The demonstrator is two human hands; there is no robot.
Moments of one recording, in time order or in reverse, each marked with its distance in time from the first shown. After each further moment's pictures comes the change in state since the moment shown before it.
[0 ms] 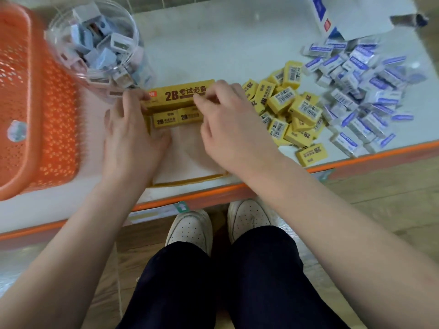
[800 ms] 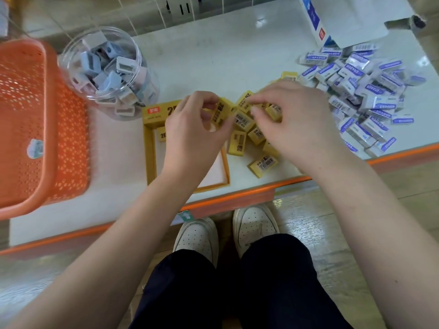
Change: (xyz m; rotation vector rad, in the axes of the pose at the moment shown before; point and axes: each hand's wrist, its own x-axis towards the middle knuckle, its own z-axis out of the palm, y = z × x) left_hand 0.005 0.067 0.026 -0.325 0.017 0.154; right_hand -0.012 0.050 -0.049 0.213 0.052 0.239
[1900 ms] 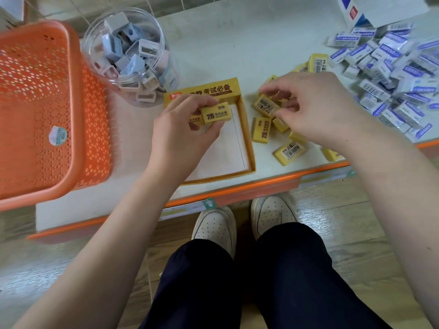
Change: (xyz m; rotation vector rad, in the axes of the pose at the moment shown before) left_hand -0.011 -0.042 -0.040 -0.005 -0.079 0.068; right_hand 0.011 -0.006 0.004 -0.058 -0.287 -0.011
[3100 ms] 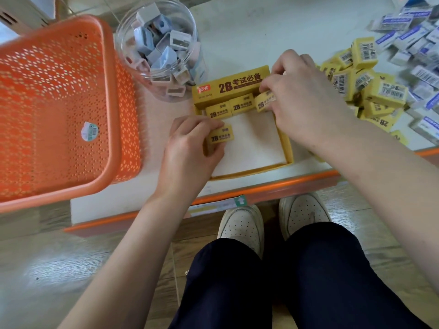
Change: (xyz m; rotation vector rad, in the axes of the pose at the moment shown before) left_hand -0.028 -0.044 -0.018 0.305 -0.036 0.080; right_hand 0.026 -0.040 0.043 -0.343 0.125 -0.091
